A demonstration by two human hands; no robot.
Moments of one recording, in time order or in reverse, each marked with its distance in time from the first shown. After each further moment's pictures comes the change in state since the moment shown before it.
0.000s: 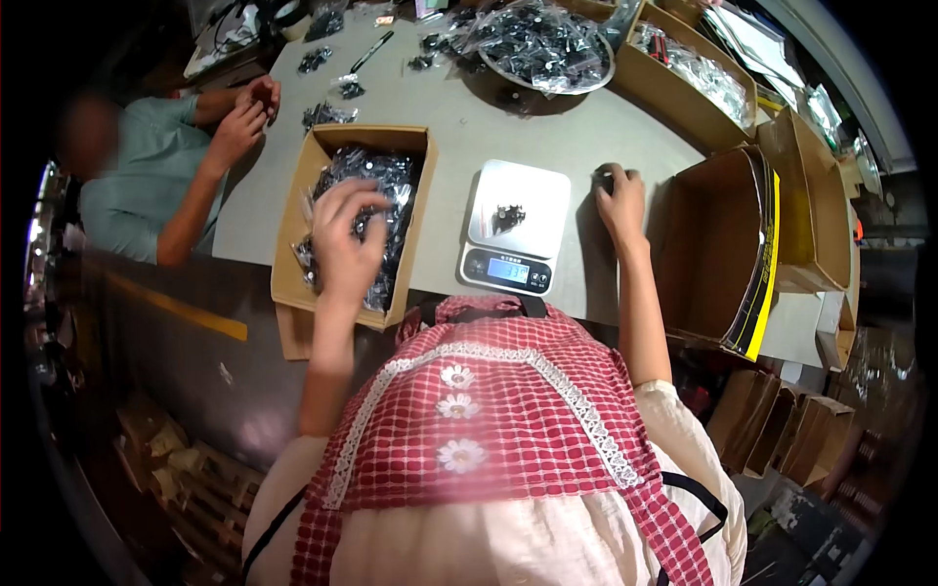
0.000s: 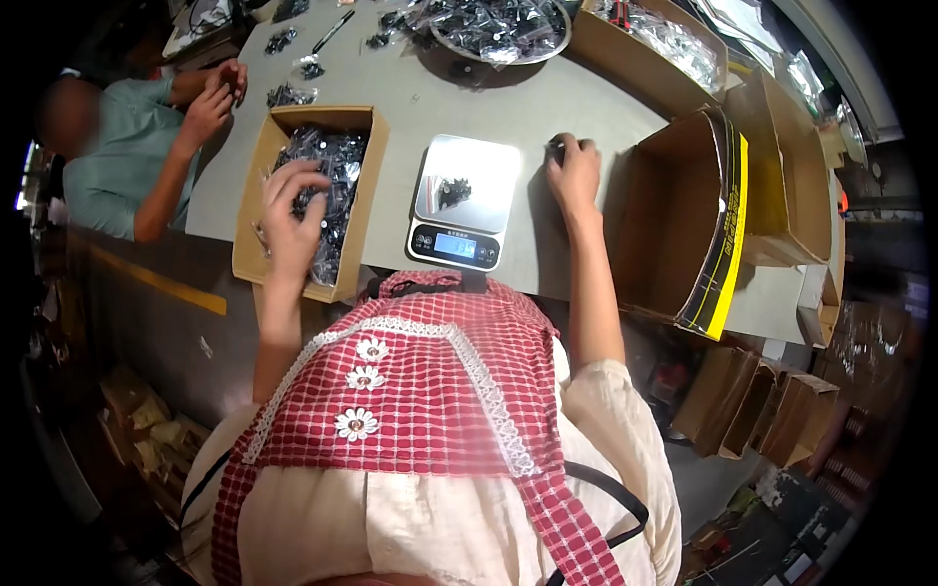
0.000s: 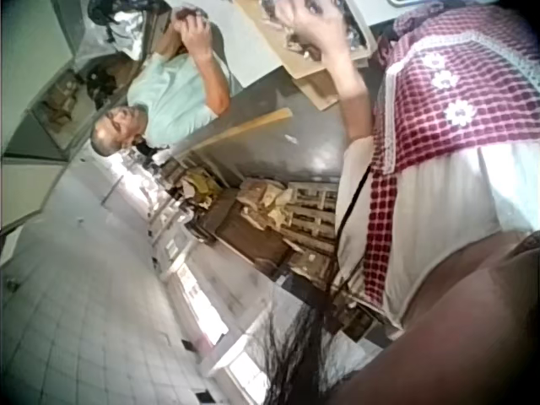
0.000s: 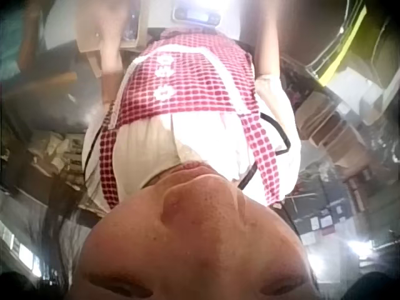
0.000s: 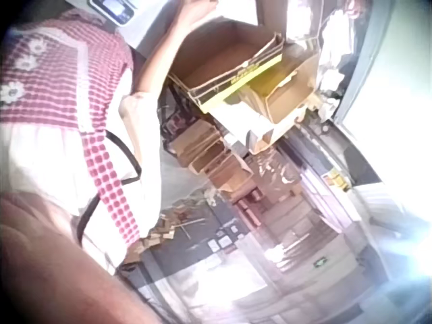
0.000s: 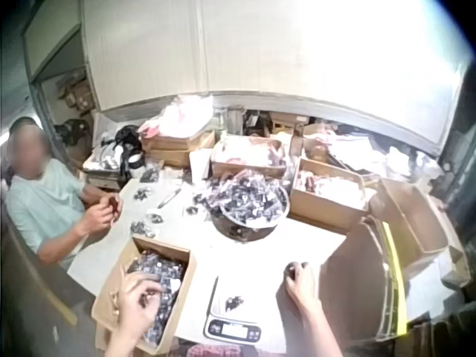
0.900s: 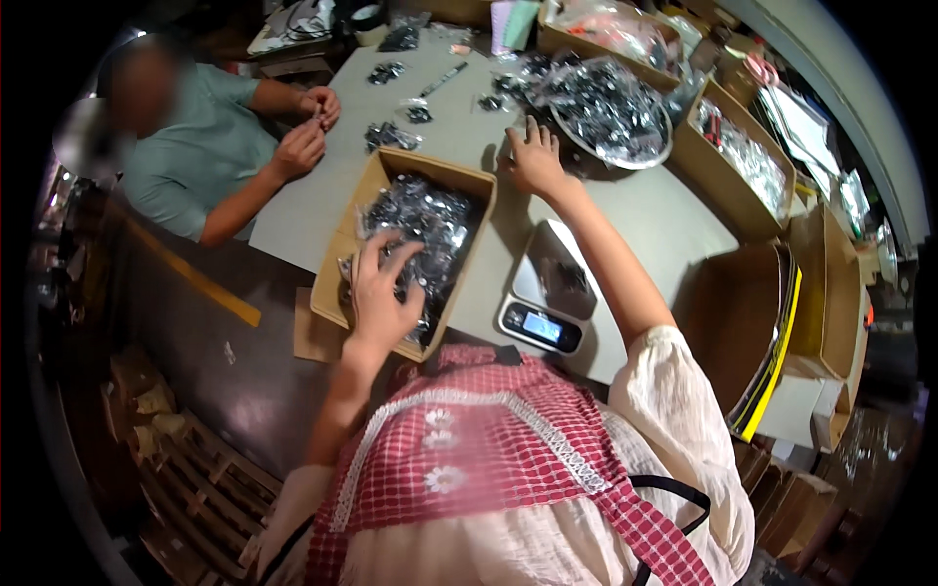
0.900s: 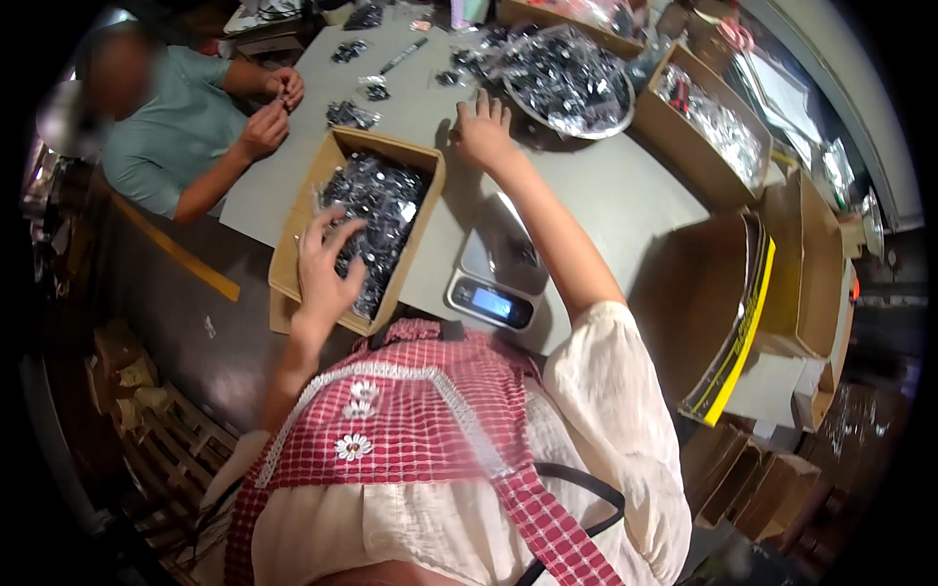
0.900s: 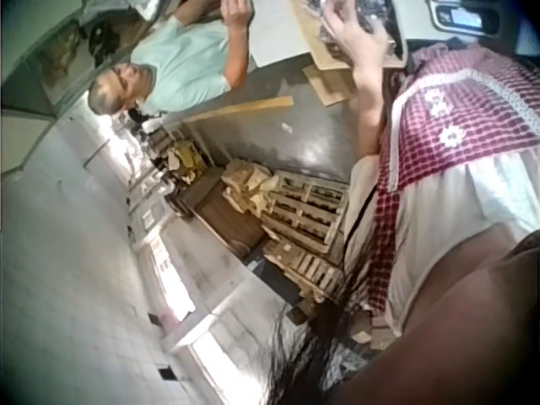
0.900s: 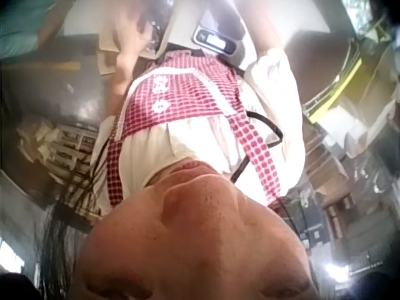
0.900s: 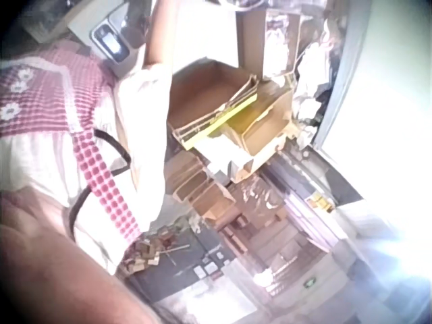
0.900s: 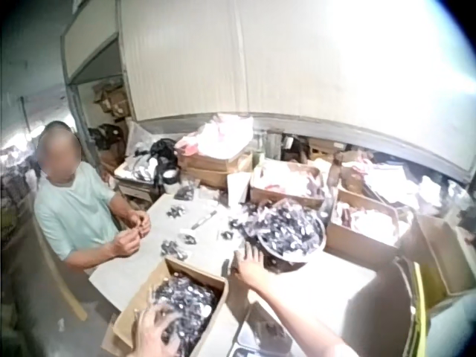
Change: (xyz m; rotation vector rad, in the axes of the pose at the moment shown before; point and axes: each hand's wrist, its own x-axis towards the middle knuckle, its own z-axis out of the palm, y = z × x) left_hand -0.020 -0.009 -0.025 0.197 -0.050 -0.061; right_hand 0.132 -0.204 0.122 -0.083 -0.233 -0.577
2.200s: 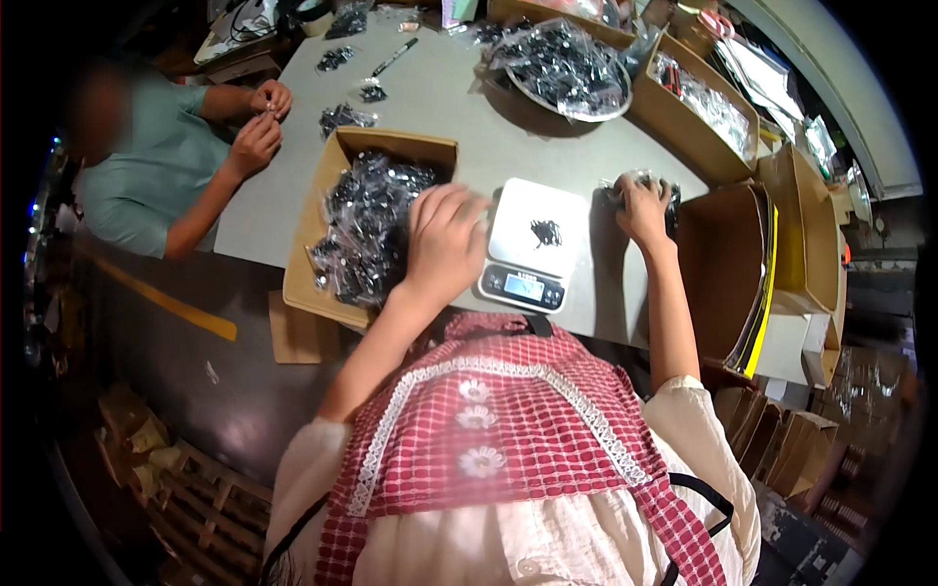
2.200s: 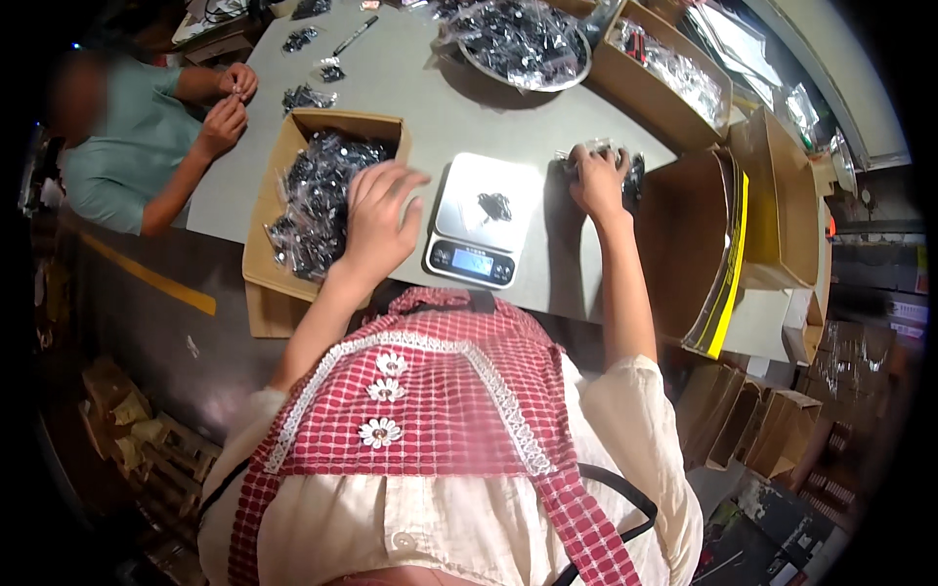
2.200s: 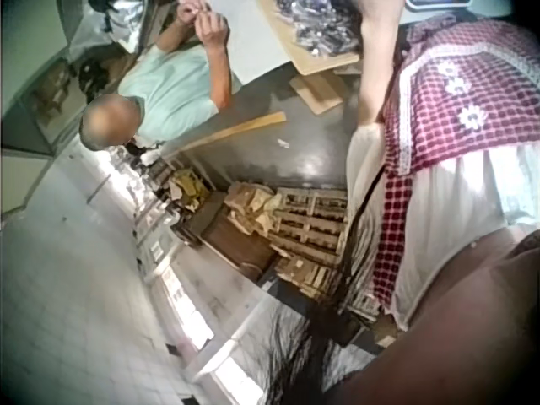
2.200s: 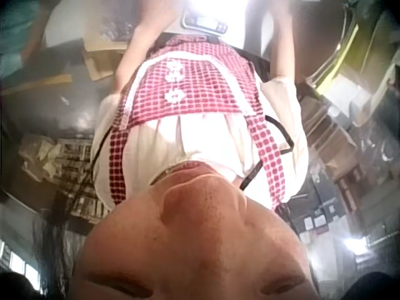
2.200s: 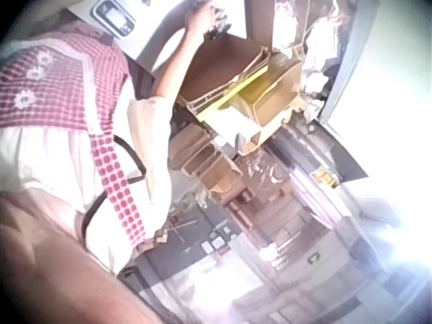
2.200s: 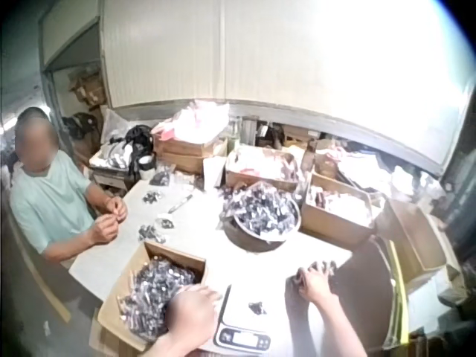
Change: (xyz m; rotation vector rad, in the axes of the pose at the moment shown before) left_hand 0.029 0.058 0.071 -0.182 0.021 0.272; right_hand -0.219 0.113 -0.107 -0.228 -0.034 0.318
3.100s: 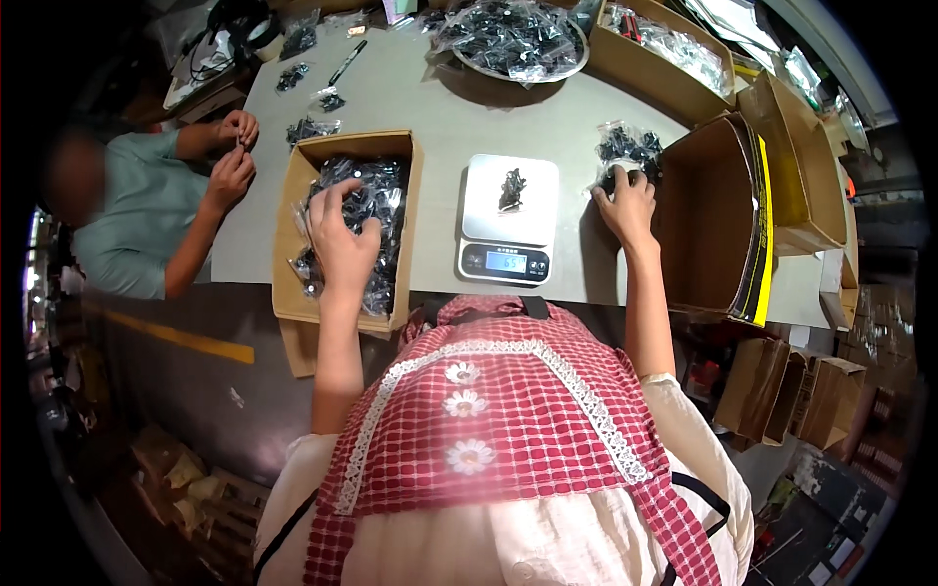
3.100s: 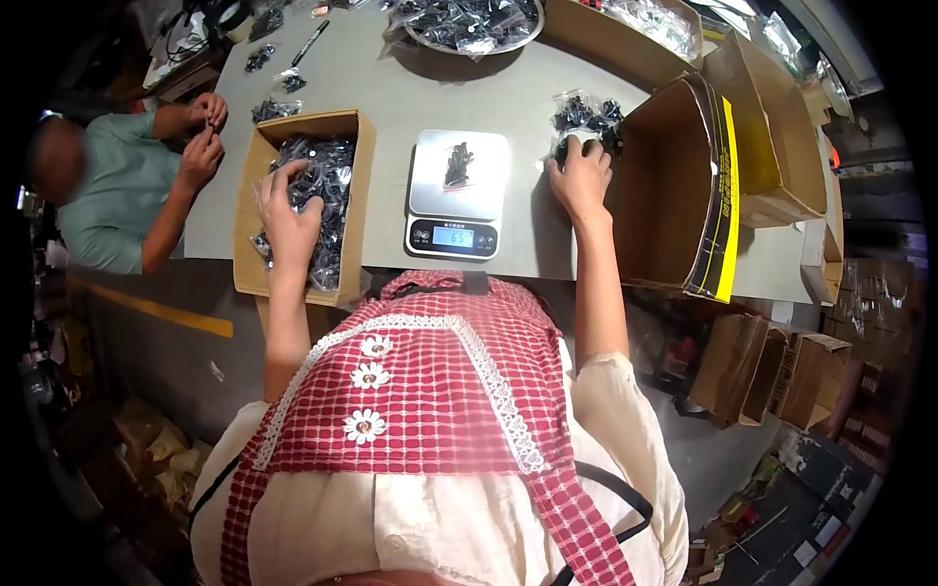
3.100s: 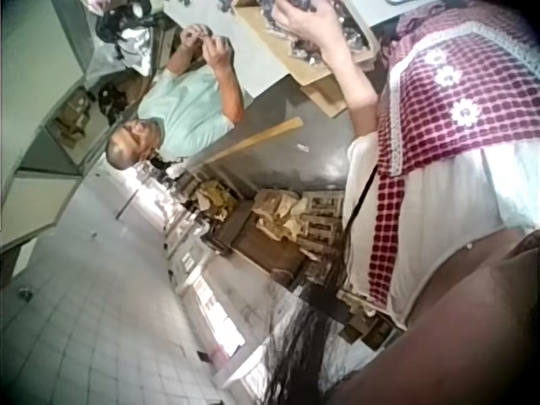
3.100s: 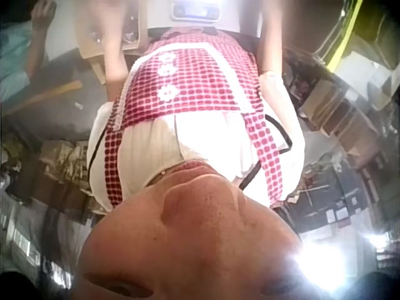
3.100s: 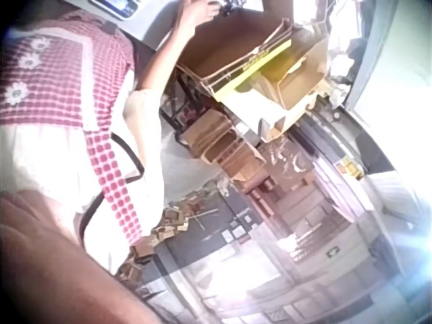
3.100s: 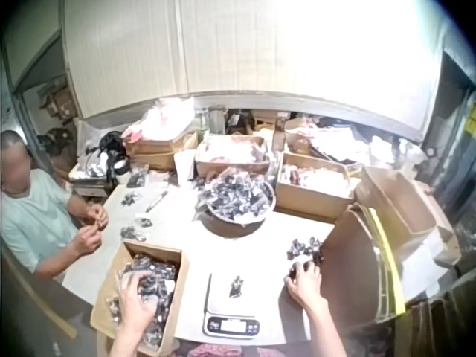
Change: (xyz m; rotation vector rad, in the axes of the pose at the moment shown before) left_hand -0.013 -0.047 -0.041 0.117 0.093 -0.283; right_hand -0.071 -0.015 0.026 0.029 0.141 0.407
